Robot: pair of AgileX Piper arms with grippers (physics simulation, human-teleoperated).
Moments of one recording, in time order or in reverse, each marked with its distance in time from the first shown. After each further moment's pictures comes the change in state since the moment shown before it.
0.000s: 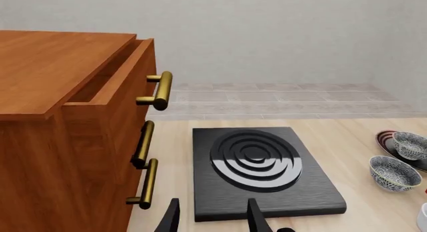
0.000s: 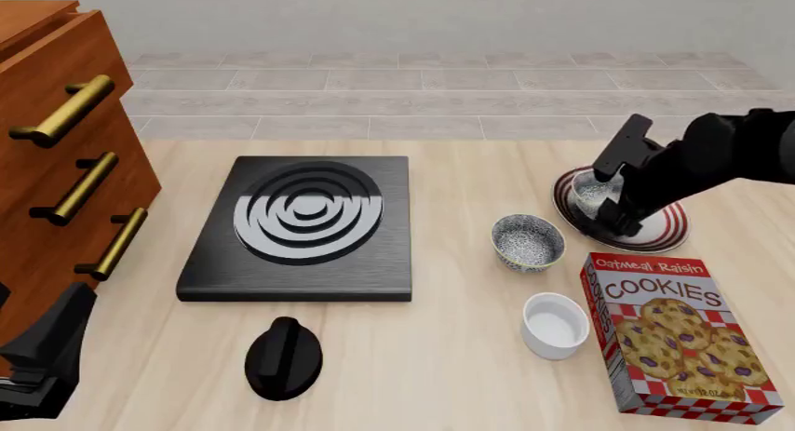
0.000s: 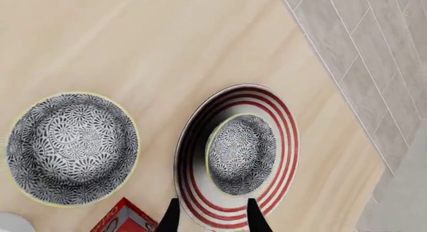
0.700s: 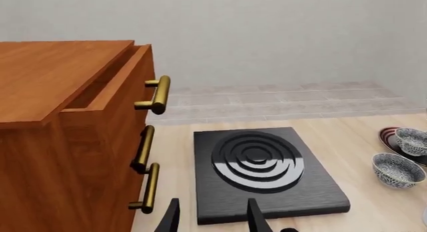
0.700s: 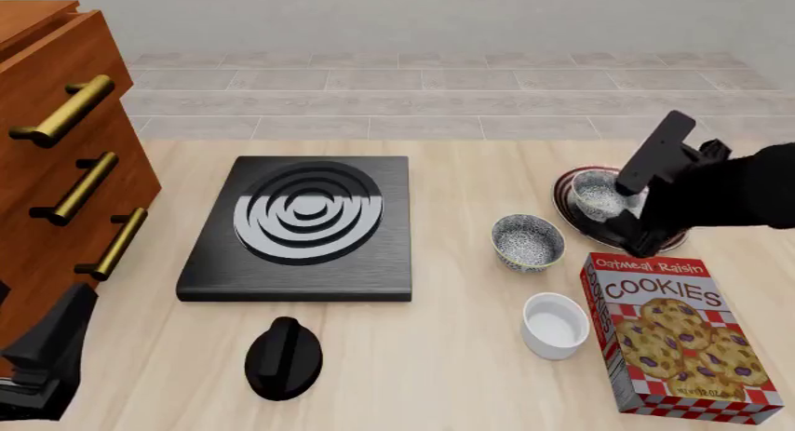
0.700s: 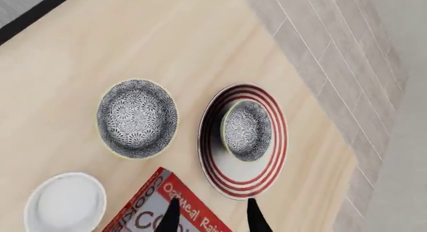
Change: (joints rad) left arm -0.007 -0.001 0.007 -0.021 0.037; right arm 0.078 -0.398 0.301 -0.068 0.064
